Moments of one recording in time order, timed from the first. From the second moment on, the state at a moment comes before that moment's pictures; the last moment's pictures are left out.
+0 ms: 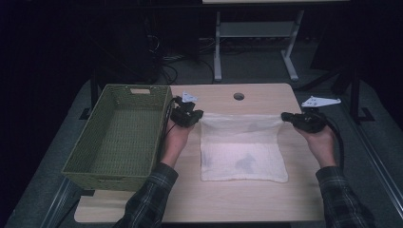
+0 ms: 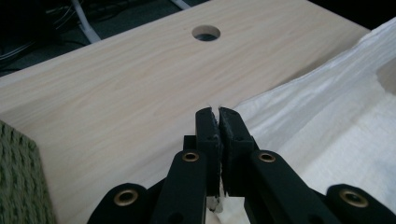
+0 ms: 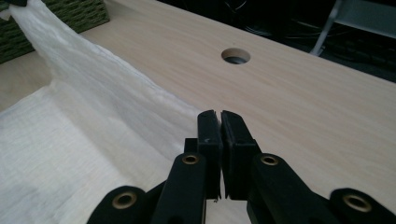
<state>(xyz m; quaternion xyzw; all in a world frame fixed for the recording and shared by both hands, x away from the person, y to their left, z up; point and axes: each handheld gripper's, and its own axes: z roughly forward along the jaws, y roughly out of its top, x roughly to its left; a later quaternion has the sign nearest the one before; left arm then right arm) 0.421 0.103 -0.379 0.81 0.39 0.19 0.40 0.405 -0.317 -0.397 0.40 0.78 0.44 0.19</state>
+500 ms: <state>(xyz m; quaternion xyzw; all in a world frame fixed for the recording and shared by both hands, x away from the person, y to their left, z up) 0.388 0.106 -0.399 0.82 0.38 0.17 0.39 0.370 -0.318 -0.423 0.39 0.78 0.45 0.17</state>
